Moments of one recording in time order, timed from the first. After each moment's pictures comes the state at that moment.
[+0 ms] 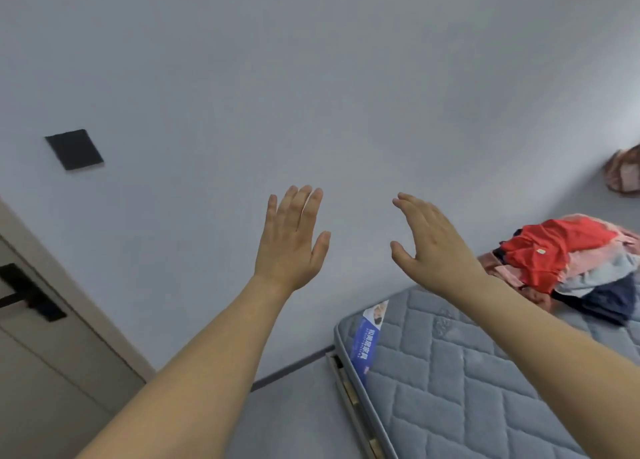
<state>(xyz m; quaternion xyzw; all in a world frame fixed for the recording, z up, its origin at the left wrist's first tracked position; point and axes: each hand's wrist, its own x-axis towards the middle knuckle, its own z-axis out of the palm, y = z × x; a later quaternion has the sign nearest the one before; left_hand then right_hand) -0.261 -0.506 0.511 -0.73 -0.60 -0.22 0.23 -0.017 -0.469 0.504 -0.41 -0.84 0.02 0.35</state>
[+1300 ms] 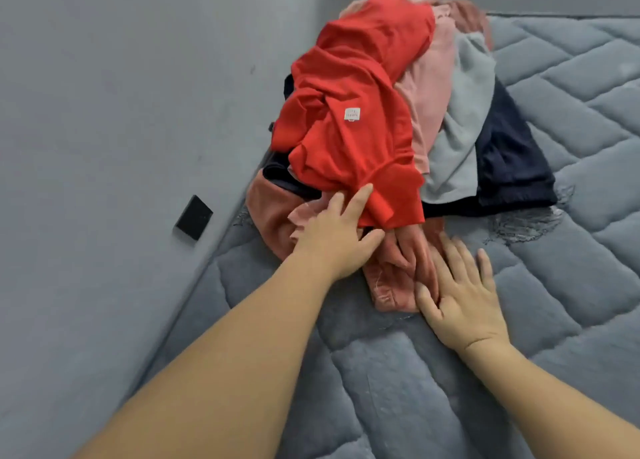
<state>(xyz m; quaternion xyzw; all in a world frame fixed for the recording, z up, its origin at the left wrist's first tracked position) 0.281 0.192 -0.134 -0.91 -0.38 0.00 -0.15 0.410 0.016 -0.216 -0.84 -0.52 0.04 0.12</state>
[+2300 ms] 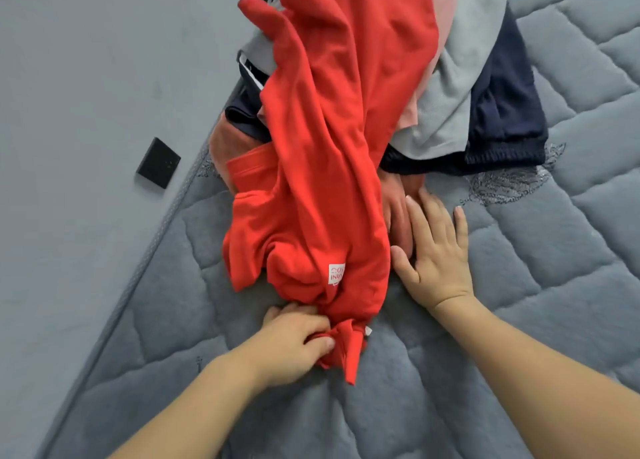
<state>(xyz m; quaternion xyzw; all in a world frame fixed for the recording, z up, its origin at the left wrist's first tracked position) 0.180 0.085 -0.168 -0.84 -0.30 0.25 -0.37 0.416 0.015 -0.209 -0.83 -0.53 0.07 0.19</state>
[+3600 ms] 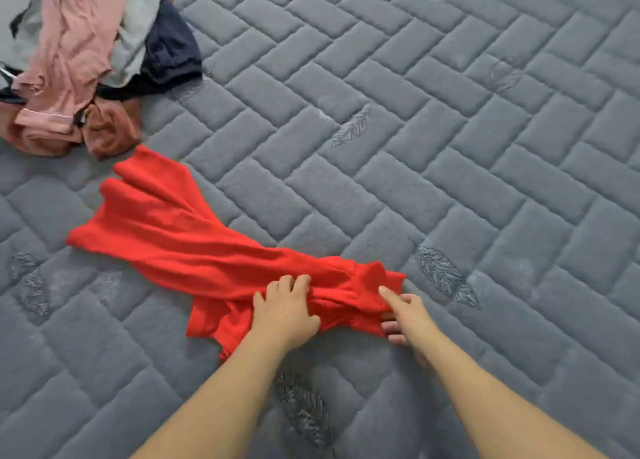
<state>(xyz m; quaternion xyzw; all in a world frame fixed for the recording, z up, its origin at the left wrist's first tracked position) 0.269 -0.445 -0.098 -0.90 -0.29 0.30 -0.16 0.387 -0.620 -0.114 -0.74 0.22 0.48 0.41</state>
